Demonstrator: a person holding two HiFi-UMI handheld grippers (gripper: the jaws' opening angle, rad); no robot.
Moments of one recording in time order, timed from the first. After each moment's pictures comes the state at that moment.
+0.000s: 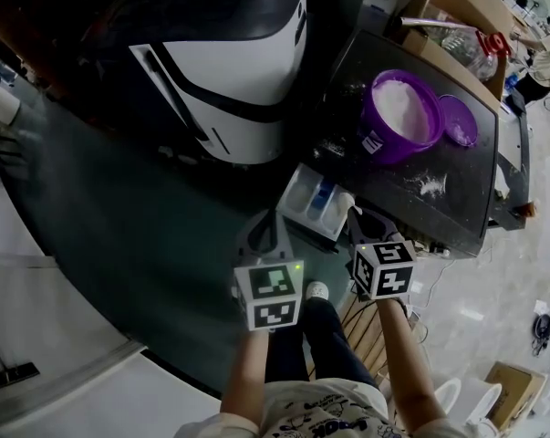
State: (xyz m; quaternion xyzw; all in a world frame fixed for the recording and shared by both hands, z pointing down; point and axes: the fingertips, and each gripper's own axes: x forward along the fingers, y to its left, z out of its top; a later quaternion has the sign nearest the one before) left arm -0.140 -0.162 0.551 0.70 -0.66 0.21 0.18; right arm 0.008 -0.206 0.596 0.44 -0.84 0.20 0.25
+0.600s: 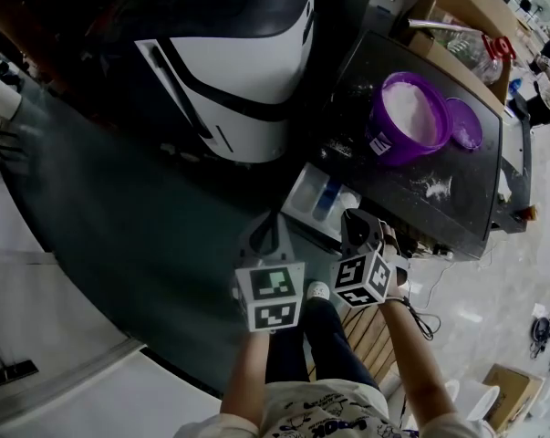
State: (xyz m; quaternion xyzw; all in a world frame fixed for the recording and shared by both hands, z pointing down) left arm -0.151 -0.156 0.558 0.70 -0.66 0.21 0.19; right arm -0.020 -0.197 0.618 0.35 -0.82 -0.12 0.44
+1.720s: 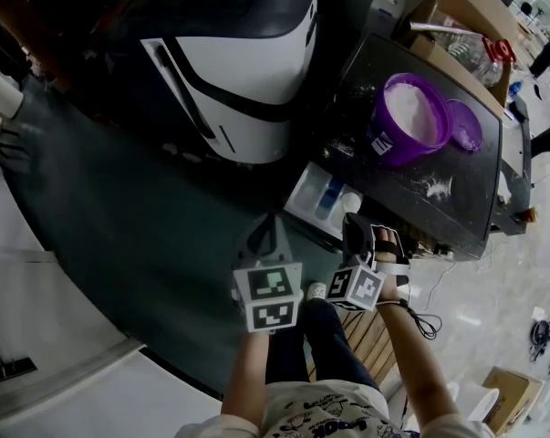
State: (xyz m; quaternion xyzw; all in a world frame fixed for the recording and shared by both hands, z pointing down) left arm -0.160 -0.146 0.559 0.69 -0.67 0.20 0.20; right arm -0.022 -0.185 0.622 0.33 -0.76 -0.27 0.49
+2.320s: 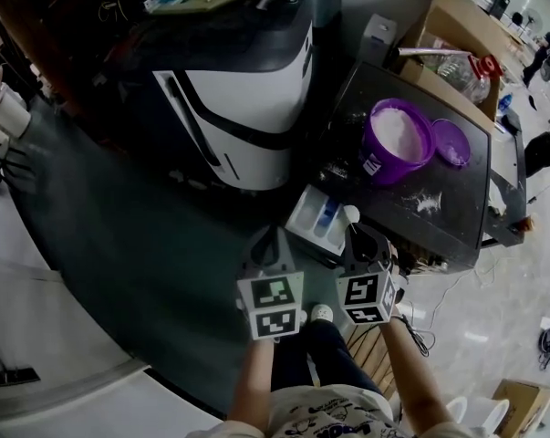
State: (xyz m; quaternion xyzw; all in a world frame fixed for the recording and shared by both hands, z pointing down) left arm -0.156 -0.147 0.519 0.69 -0.68 0.18 0.18; right arm -0.015 -0.186 0.550 0.43 -0.83 -0.09 0.33
